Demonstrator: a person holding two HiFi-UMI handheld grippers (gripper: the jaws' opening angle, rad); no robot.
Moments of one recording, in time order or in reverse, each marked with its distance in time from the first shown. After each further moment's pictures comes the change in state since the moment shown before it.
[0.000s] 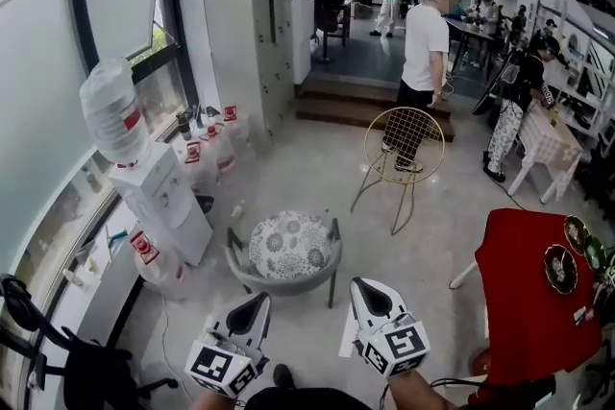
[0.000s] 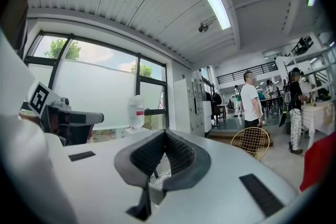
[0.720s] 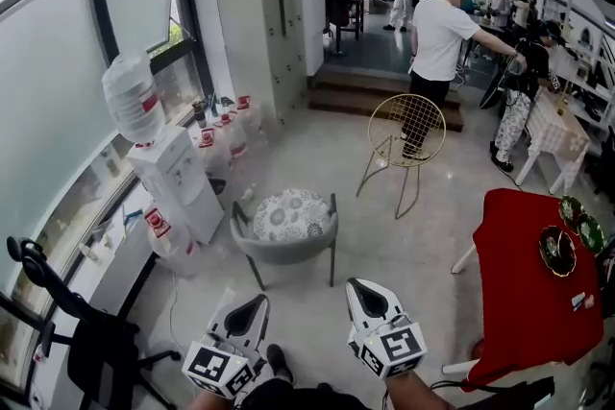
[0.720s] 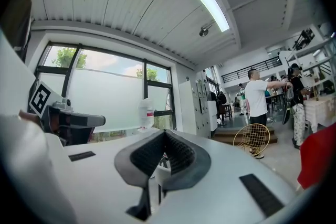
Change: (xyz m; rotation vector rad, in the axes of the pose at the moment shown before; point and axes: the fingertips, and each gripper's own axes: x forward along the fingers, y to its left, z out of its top) left arm -0.084 -0.121 -0.014 0.002 0.053 0.065; right arm -0.134 0.025 -0.009 0.004 -0.022 0.083
